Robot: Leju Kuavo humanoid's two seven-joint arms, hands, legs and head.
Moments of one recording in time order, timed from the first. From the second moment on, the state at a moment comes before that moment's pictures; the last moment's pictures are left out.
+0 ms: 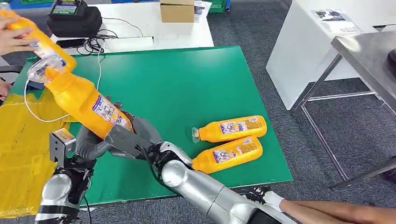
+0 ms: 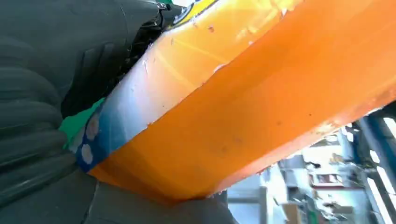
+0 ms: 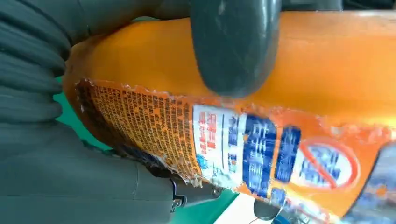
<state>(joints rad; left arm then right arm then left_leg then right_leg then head) -0.19 -0.03 -0.05 -1.48 -0.12 -0.44 -0.35 -0.58 0.34 0.86 -0.79 0.24 -0.11 -0.03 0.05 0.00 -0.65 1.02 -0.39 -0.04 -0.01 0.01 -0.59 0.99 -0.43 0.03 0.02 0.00</state>
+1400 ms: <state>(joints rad) -0.15 0.52 0.21 -0.69 -1.56 0.66 -0.28 -0.25 -0.32 0.56 -1.66 0.34 0.09 -0.03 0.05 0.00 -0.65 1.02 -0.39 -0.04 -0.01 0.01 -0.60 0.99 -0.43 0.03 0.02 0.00</state>
